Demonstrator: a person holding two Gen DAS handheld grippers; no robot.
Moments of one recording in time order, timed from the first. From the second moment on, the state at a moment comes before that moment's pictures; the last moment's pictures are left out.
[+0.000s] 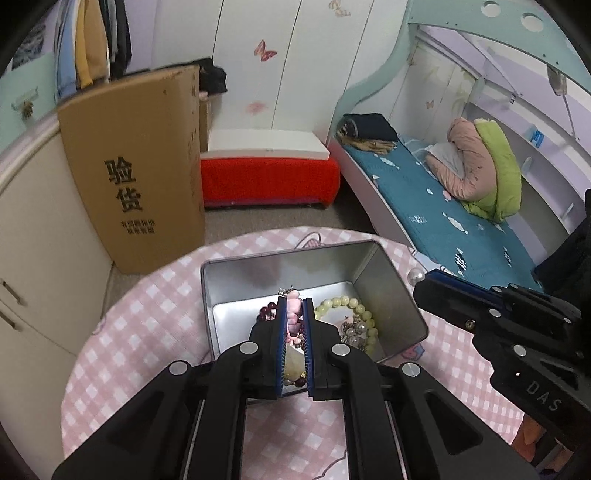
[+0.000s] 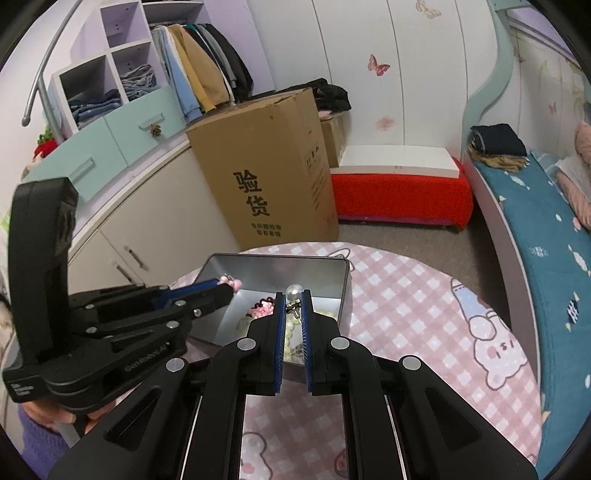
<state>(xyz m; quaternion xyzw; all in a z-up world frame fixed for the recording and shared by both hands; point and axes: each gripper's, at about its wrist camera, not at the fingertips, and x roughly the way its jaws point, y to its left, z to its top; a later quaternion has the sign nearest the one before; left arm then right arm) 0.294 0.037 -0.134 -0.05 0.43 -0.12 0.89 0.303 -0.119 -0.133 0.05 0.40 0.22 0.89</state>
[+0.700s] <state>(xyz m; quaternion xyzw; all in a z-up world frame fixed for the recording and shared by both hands) 0.298 0.040 -0.149 -0.06 0.45 -0.12 0.88 0.322 -0.107 -0.159 0.07 0.43 0.24 0.87</state>
